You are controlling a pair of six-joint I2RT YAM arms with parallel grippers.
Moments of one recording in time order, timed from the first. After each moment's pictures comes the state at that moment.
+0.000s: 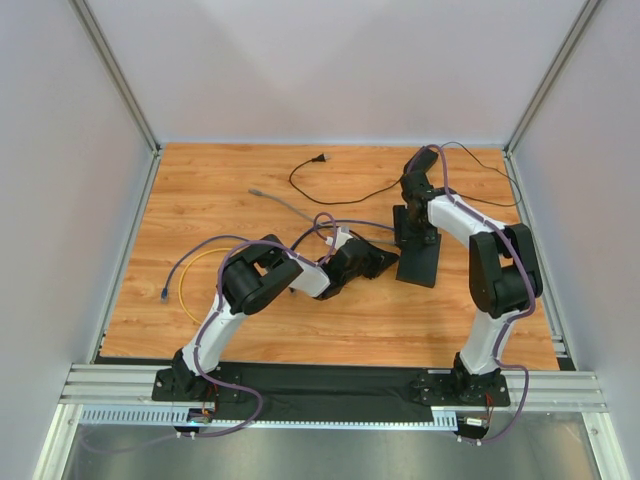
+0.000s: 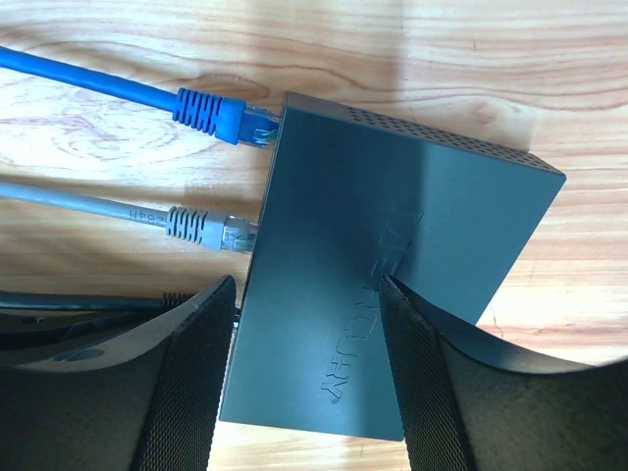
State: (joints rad) left arm -0.94 2.27 1.18 0.70 -0.13 -1.63; right arm 0.26 1.85 1.29 -0.68 0.12 0.25
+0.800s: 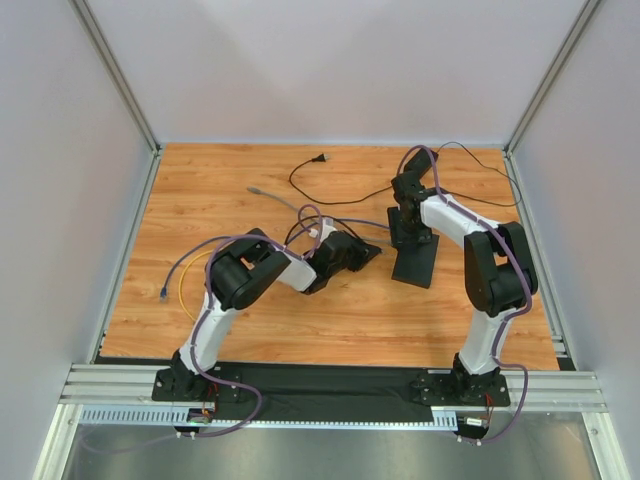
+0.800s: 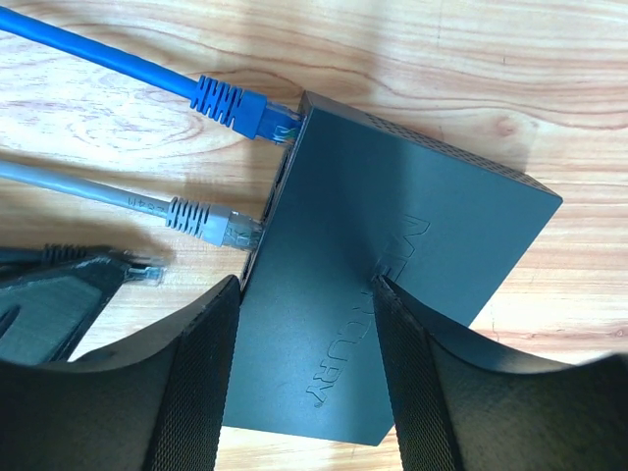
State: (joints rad) left arm -0.85 2.23 1.09 0.74 -0.12 -1.55; right arm 0.30 1.88 1.31 -0.69 0.17 0.20
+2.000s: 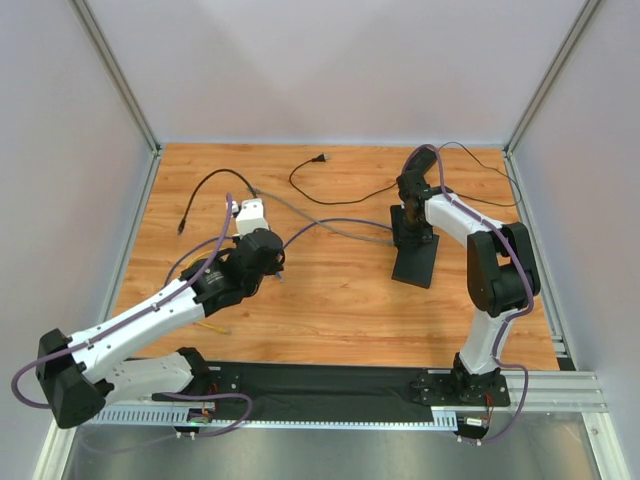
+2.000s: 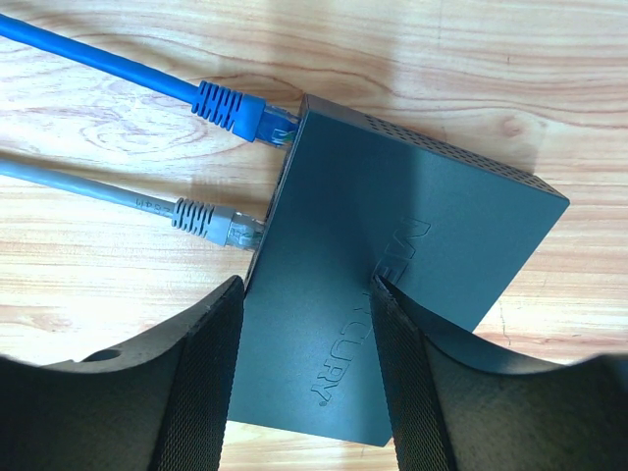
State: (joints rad) left arm -0.88 1.09 0.92 -0.50 -0.62 -0.69; right arm 0.28 1.87 1.31 -0.68 0.11 0.22
